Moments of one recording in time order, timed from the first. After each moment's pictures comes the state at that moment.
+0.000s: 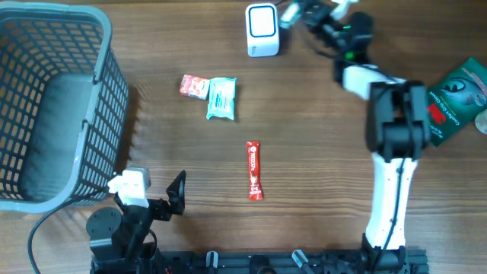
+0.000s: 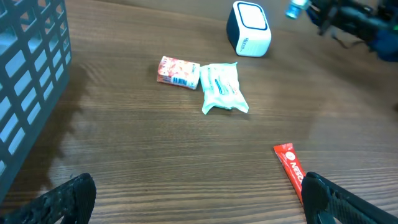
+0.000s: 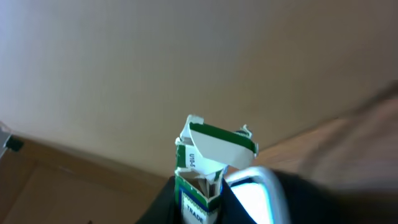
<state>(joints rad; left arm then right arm) 0.11 0.01 0.30 -0.71 0.34 -0.11 0.03 2.47 1.62 0.86 -0.66 1.17</state>
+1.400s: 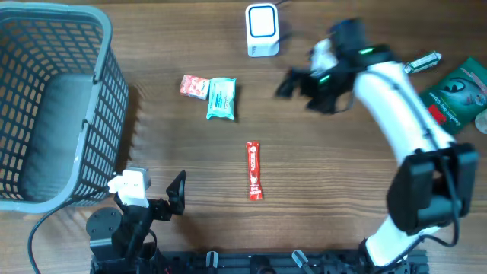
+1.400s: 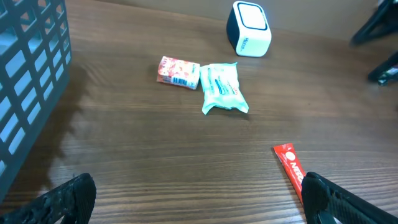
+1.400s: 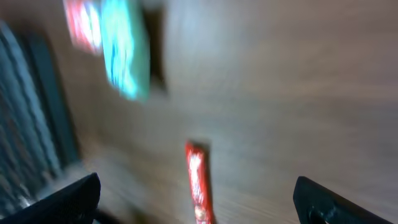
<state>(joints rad) 0.11 0.01 0.30 -0.71 0.34 -0.11 0.24 1.85 1.49 -0.97 -0.50 0.37</state>
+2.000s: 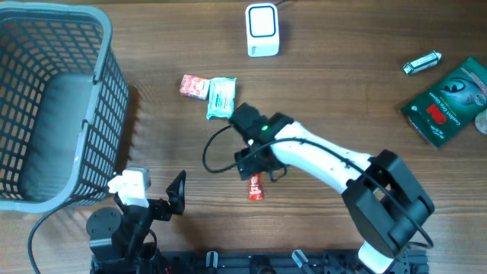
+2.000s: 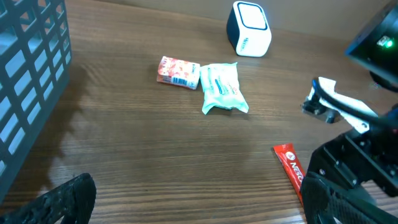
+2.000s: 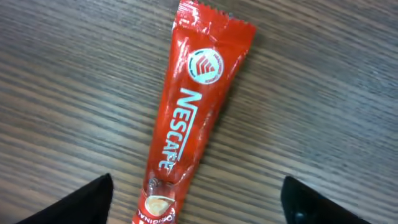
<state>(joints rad) 0.11 0.01 0.30 -0.71 0.34 -0.11 0.78 1.86 1.20 -0.84 -0.04 0.44</state>
